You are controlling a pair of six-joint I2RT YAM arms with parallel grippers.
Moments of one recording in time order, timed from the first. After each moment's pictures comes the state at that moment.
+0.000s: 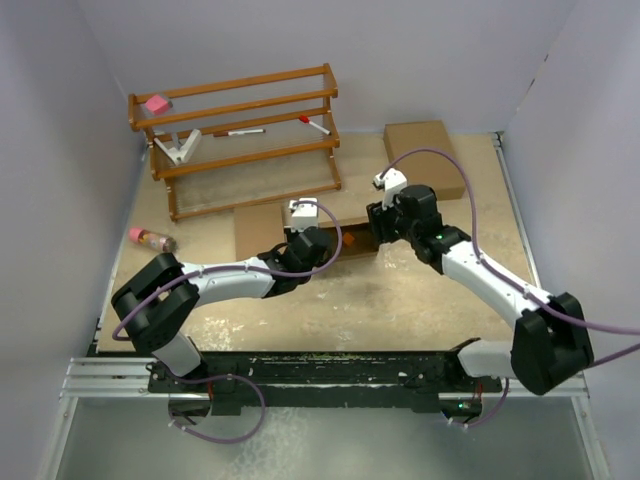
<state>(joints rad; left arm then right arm) -0.92 1.62 0.86 0.16 -0.72 -0.55 0.46 1.32 0.86 -0.14 -0.02 -0.01</state>
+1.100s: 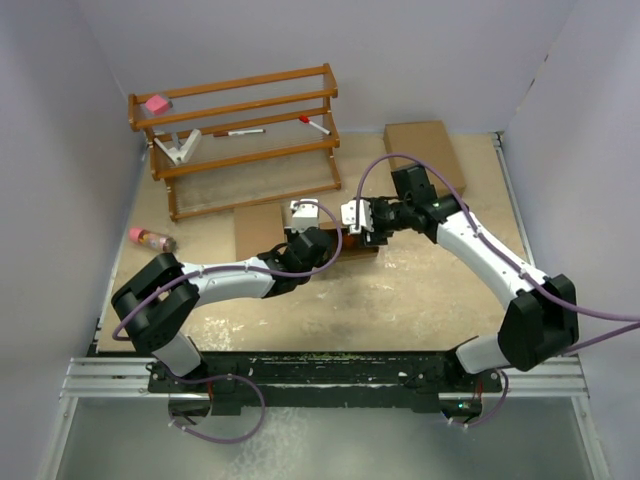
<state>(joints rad) -0.92 1.62 0.86 0.14 -0.70 -0.54 0.44 1.43 1.17 -0.60 -0.64 -1.20</state>
